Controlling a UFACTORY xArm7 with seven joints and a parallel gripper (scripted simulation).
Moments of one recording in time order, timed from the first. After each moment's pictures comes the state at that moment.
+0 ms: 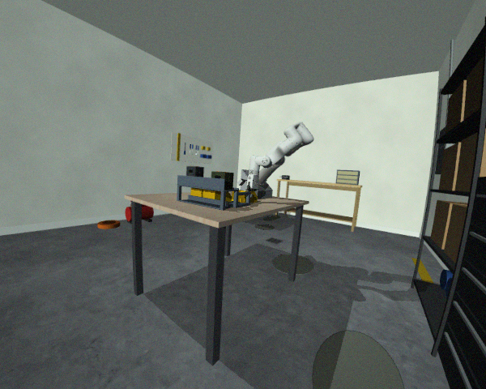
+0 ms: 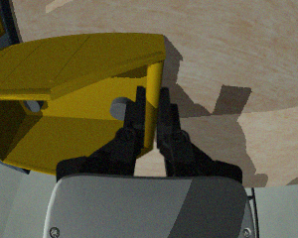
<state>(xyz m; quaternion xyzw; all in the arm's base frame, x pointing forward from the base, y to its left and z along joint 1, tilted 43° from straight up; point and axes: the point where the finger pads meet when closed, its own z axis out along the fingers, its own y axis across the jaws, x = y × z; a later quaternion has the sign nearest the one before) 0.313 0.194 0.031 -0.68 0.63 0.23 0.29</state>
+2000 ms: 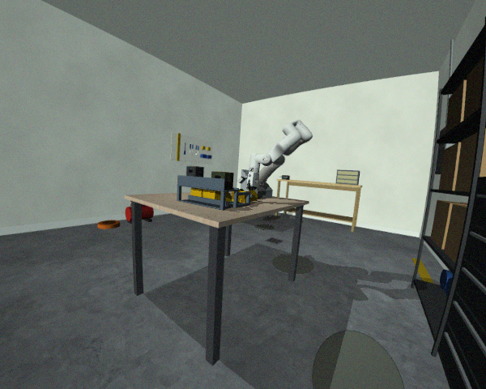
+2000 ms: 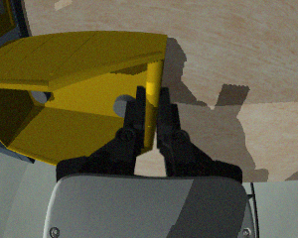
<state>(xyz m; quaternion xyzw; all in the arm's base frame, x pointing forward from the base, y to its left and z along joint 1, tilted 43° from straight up) 0.314 0.183 0.043 -0.68 0.63 0.23 0.29</state>
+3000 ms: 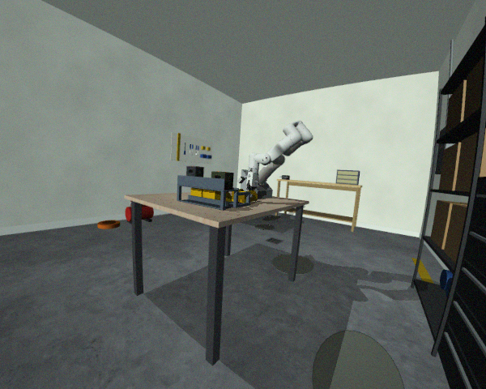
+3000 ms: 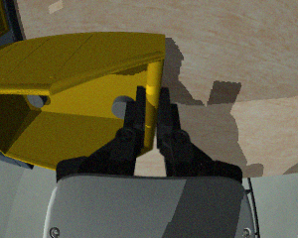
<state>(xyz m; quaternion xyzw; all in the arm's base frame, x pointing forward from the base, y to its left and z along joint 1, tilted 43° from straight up) 0.314 0.184 0.043 -0.69 0.63 0.24 0.28</state>
